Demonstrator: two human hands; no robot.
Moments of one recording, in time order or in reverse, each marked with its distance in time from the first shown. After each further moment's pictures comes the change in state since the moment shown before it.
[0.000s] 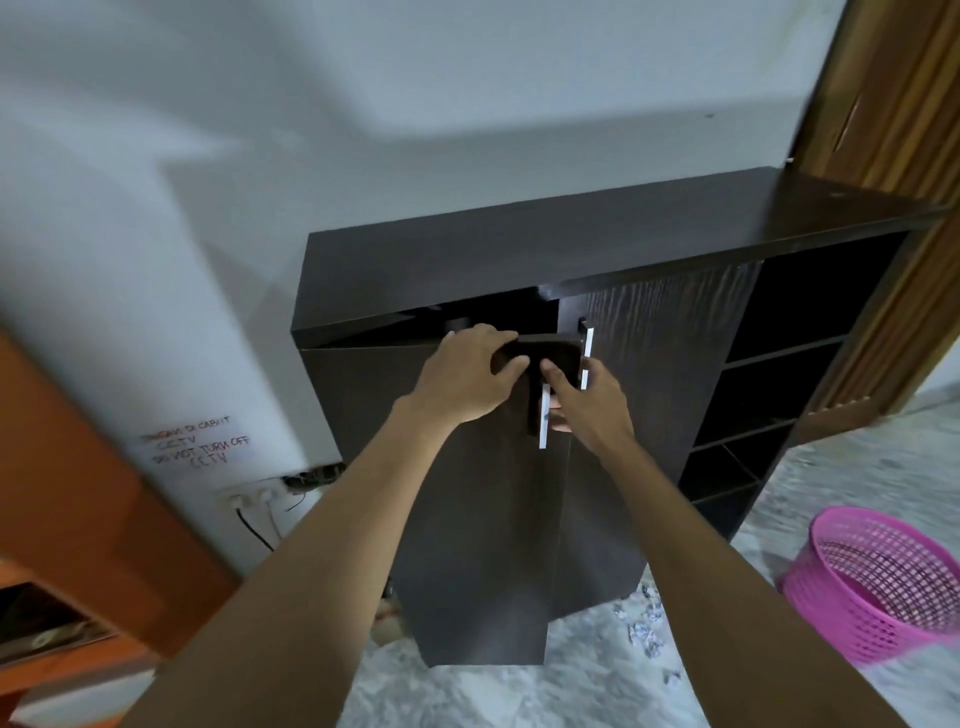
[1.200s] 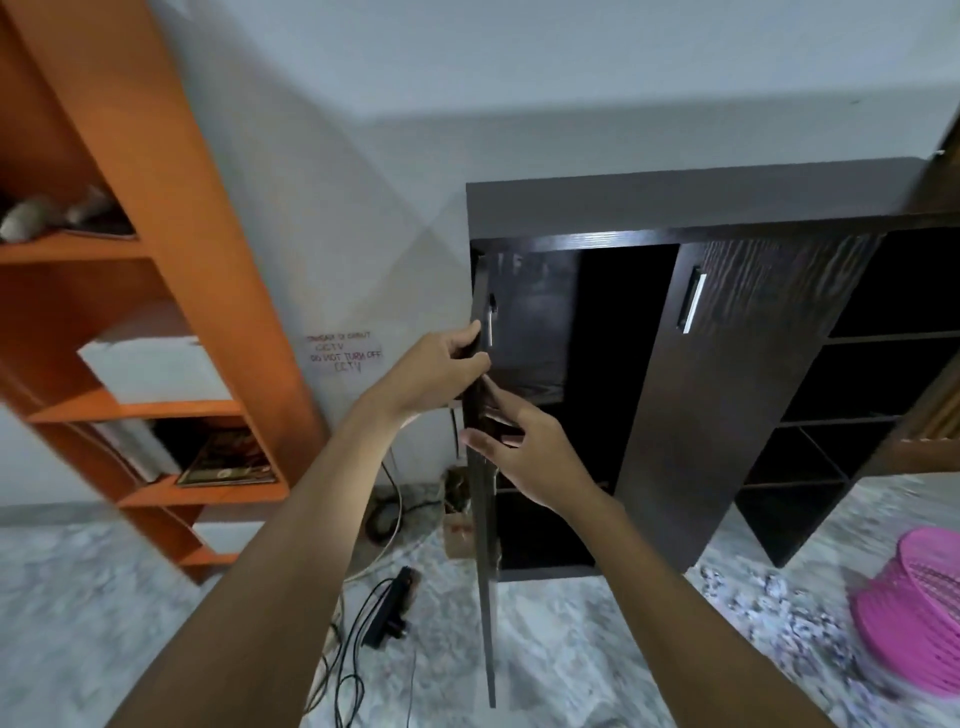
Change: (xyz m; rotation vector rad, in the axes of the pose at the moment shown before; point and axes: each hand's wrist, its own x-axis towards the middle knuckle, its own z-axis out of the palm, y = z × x) left_hand -0.249 -0.033 -0.106 -0.494 -0.032 -0.369; right_hand -0.263 -0.010 0.101 -0.109 -0.625 -0.422
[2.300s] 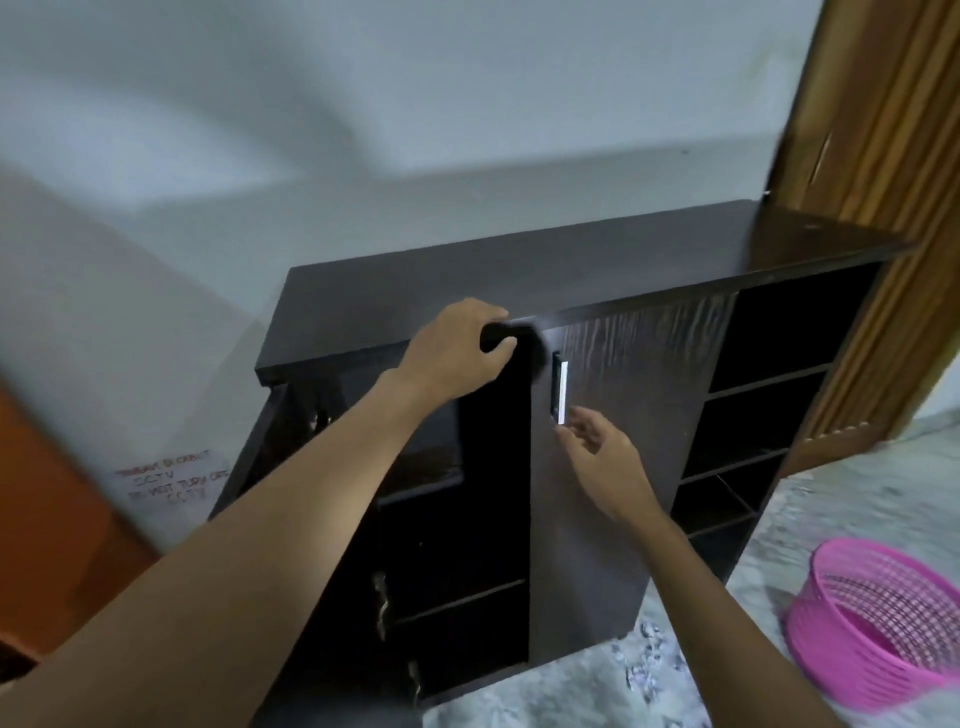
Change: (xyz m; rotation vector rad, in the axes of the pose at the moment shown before) left_hand 0.267 0.124 0.117 0.515 0.080 0.461; right_hand 0.086 0.137 -0.254 -0.087 0.556 0.287
